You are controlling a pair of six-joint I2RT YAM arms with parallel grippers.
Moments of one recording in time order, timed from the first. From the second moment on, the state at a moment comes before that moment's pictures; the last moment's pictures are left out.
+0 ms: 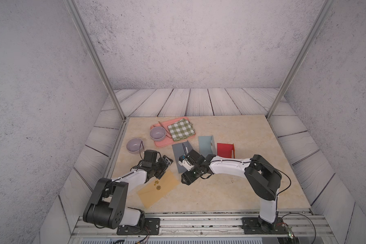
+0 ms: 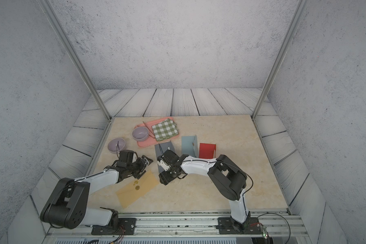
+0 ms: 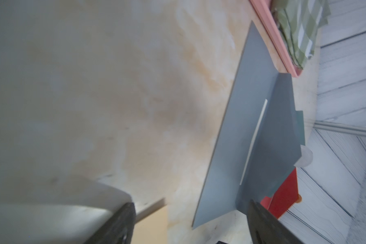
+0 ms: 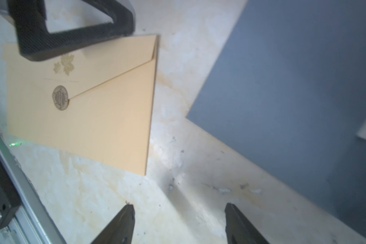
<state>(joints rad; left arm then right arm) -0.26 1.46 0.53 0.04 0.39 -1.04 0.93 1.89 1.21 -0.42 -0.26 0.25</state>
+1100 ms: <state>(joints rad) -0.26 0.90 0.47 -0.87 -0.14 -1.15 0.93 2.08 1.46 -0.38 -0.47 0.26</state>
